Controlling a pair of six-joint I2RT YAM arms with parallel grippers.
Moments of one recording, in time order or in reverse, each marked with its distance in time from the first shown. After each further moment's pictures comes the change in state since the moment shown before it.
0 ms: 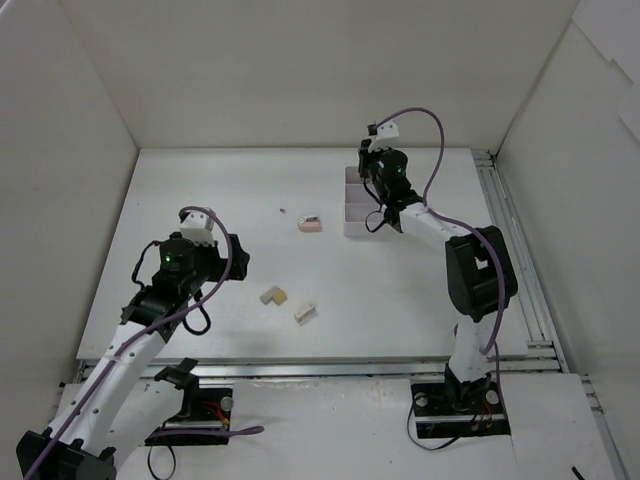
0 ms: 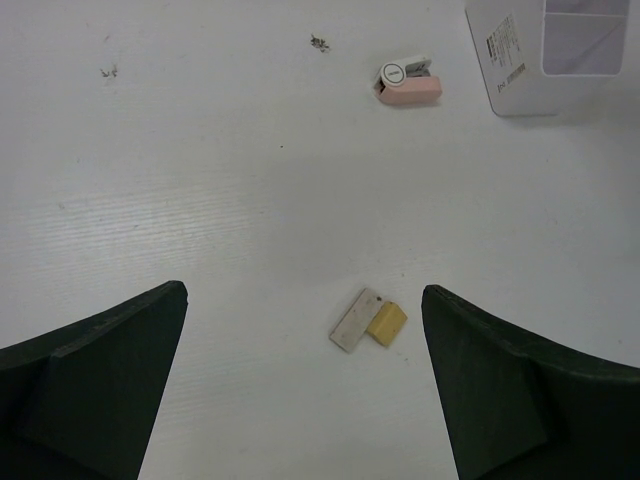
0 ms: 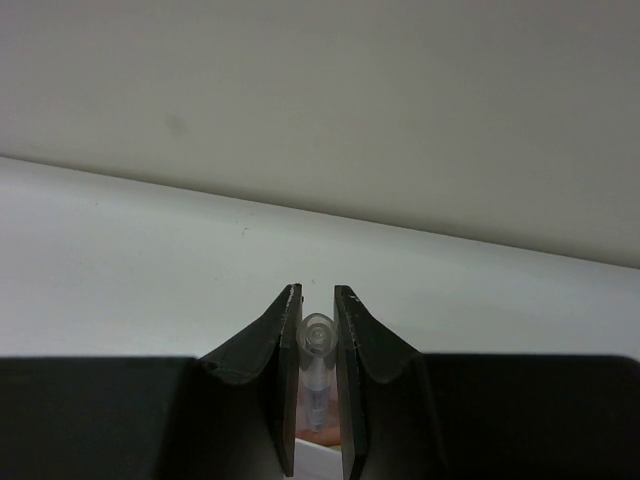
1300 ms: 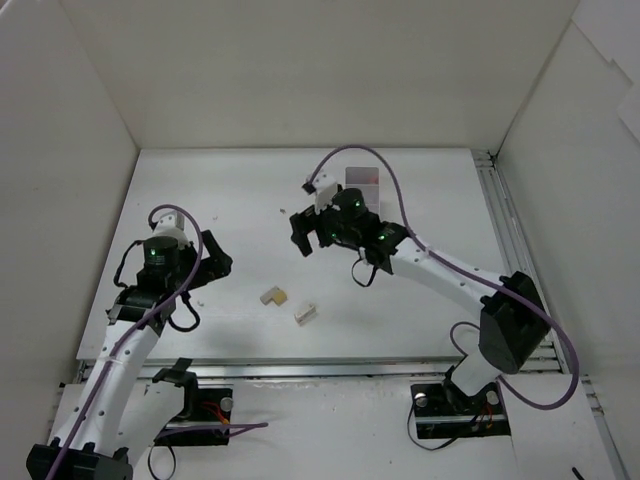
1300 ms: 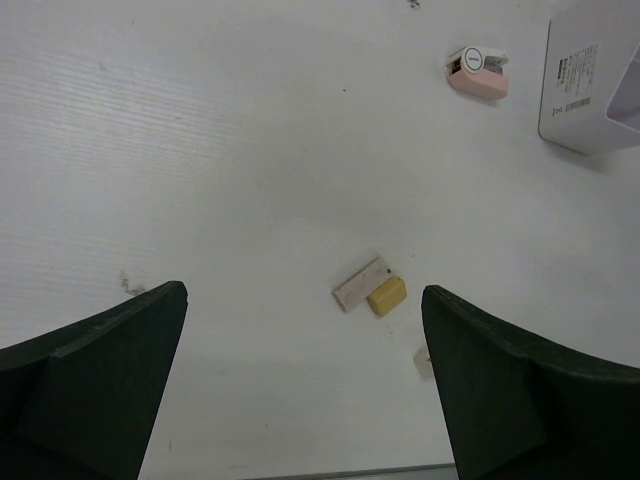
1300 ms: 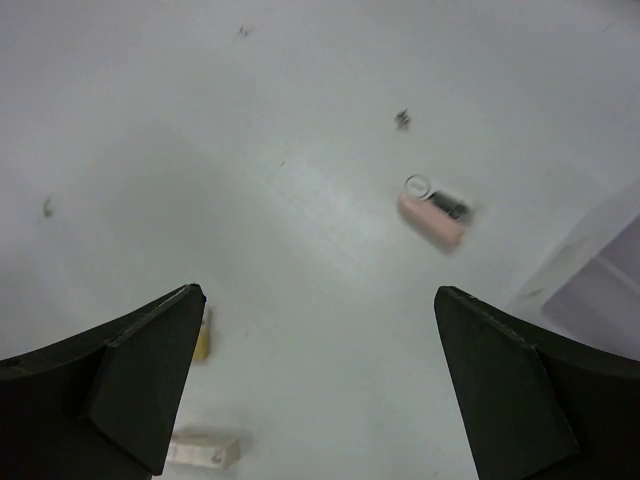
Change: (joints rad) left arm 0.153 0.006 0.062 -0.221 0.031 -0.216; right arm 0.335 -0.362 -0.117 -0.589 -0.183 0.036
